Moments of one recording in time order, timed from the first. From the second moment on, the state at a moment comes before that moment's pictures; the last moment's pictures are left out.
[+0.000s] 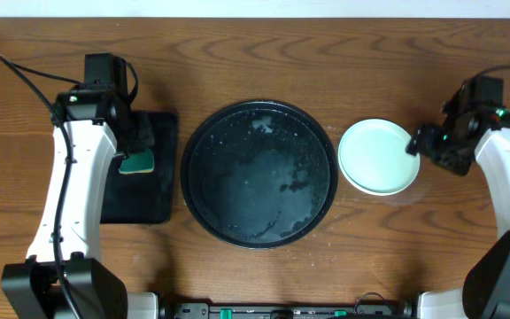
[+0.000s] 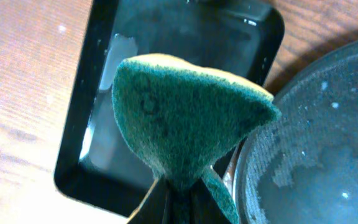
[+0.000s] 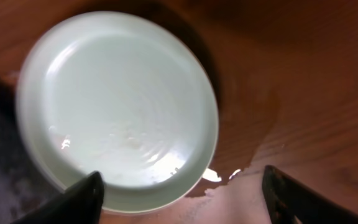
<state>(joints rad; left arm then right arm) 0.06 1.57 1.37 -1.10 -0.11 -0.22 -0.18 1.62 1.25 -0.97 -0.12 0.23</state>
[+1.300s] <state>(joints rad) 0.06 1.44 1.29 -0.93 -0.14 -0.16 -0.09 1.33 1.50 -1.12 -0.18 0.16</state>
